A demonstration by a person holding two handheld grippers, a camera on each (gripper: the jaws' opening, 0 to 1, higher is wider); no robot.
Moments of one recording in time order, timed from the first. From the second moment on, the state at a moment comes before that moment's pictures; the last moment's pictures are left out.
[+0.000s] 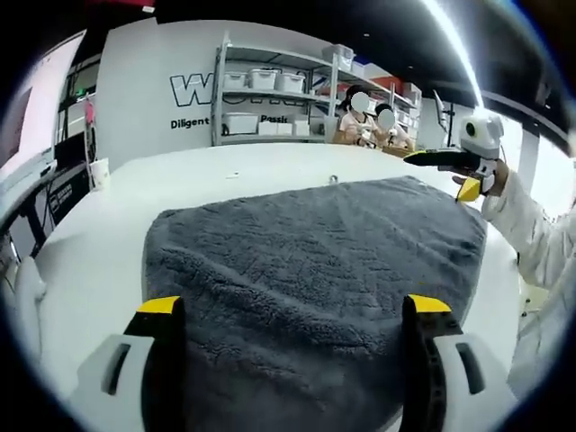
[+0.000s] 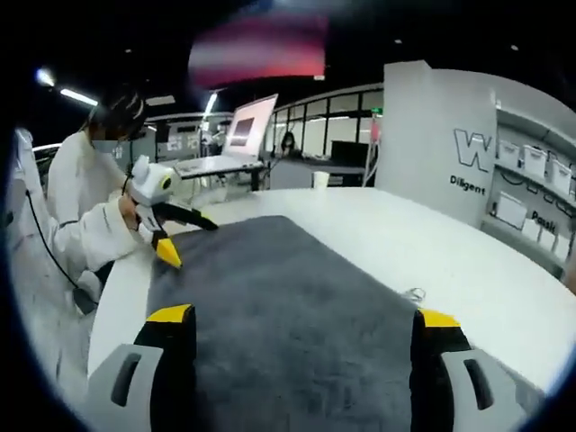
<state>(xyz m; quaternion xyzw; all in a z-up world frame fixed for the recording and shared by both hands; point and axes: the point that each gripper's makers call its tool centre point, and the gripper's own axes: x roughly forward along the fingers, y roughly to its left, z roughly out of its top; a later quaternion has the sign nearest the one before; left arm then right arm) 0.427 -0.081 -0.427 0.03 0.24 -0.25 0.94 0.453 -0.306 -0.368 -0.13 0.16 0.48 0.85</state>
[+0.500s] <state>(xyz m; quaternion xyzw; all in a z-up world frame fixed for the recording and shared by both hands) 0.426 -0.076 -0.438 0.03 0.25 -0.25 0.93 0.438 -0.237 -0.424 -0.19 0.18 0.58 0.78</state>
